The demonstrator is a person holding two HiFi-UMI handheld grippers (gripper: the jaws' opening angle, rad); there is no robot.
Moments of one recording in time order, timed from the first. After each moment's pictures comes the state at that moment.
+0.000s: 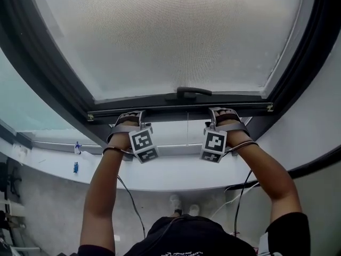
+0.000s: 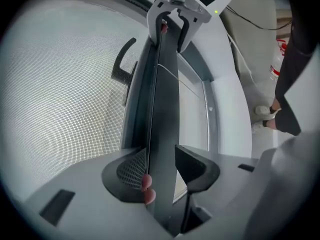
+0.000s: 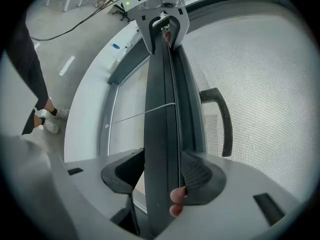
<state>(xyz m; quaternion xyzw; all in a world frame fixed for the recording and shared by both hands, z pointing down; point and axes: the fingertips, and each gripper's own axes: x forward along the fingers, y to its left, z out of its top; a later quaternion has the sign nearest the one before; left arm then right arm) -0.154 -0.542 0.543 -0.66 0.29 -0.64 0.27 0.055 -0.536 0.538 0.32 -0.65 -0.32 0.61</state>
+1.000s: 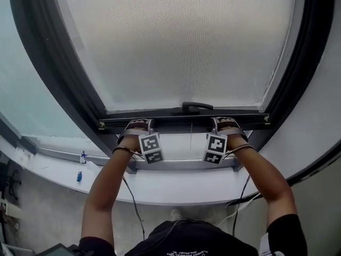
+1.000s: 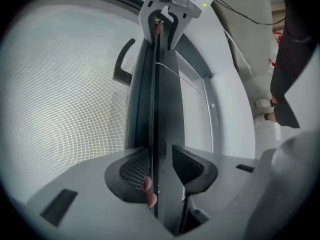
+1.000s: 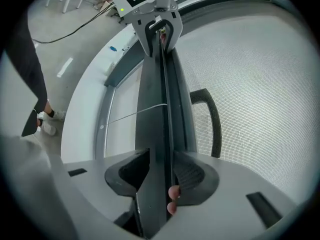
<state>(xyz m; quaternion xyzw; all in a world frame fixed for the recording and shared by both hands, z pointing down) -0.146 -0.557 0.535 -0.67 0.29 -0.61 0.31 0.055 -0.546 0.527 0.32 -0.65 -0.33 0.60</state>
